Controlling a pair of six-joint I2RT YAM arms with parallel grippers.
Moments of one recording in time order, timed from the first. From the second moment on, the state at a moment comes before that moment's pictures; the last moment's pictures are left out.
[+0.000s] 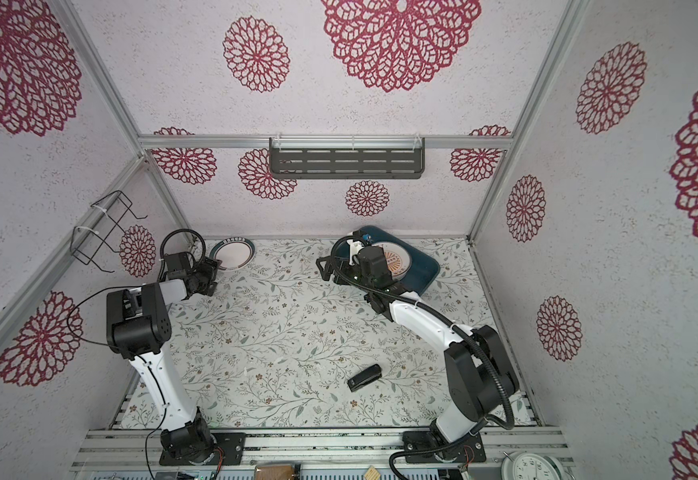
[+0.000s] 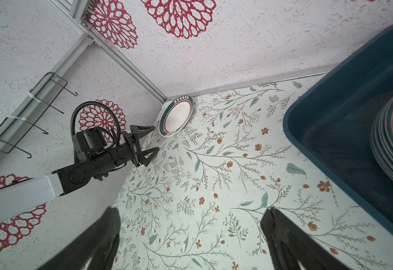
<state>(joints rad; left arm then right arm) 0.30 2.18 1.38 0.10 0.33 -1.06 0.57 1.60 1.17 0.12 -0.20 0.62</state>
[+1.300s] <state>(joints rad) 0.26 2.29 1.48 0.12 0.29 -1.12 0.56 1.55 1.14 0.03 0.03 0.57</state>
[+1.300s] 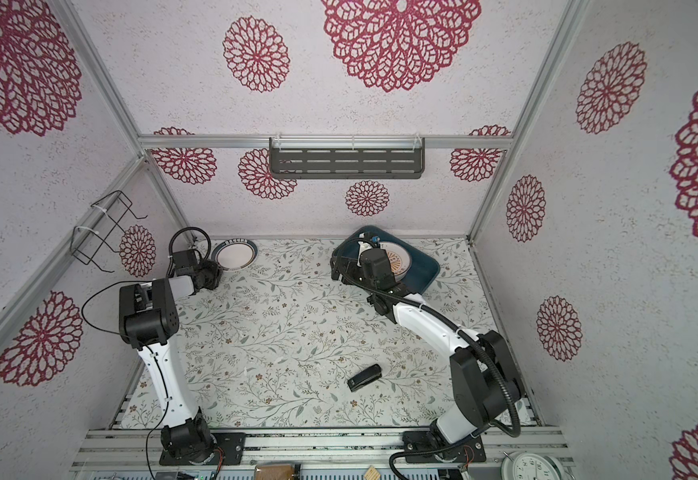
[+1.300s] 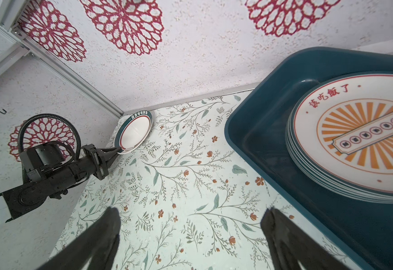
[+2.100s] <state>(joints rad) 0.05 1.80 1.19 0.07 0.28 -1.05 0.48 1.22 0.83 0.07 0.06 0.61</state>
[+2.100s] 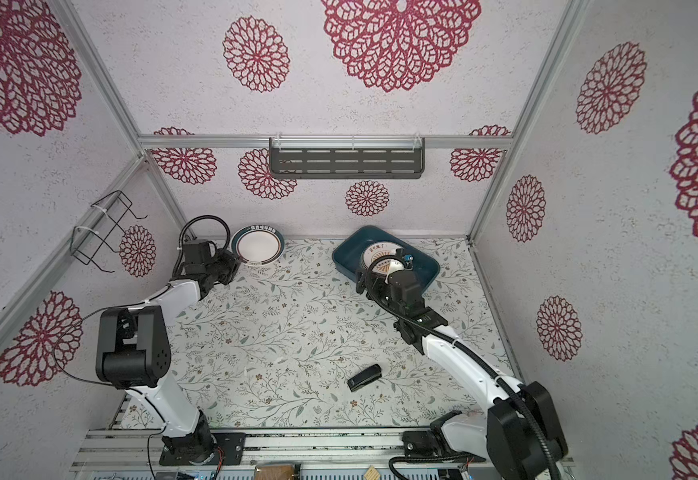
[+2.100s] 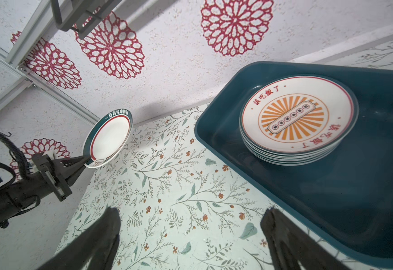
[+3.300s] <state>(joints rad) -0.40 1.71 1.36 -0.14 0.45 -0.92 0.25 1.35 0.68 0.53 -0.45 0.89</state>
